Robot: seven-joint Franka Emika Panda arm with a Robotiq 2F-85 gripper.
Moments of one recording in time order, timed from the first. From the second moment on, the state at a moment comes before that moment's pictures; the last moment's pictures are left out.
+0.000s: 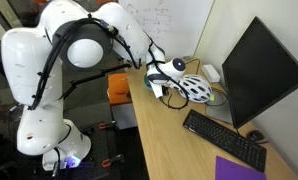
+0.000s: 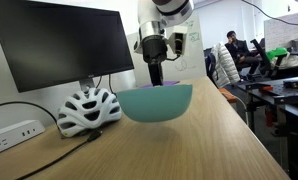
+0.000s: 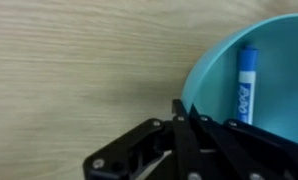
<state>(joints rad) 0.03 0.35 0.21 -2.17 0.55 2.56 -0.34</state>
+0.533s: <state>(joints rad) -0.17 0.18 0.05 -2.31 0.41 2.51 -0.61</state>
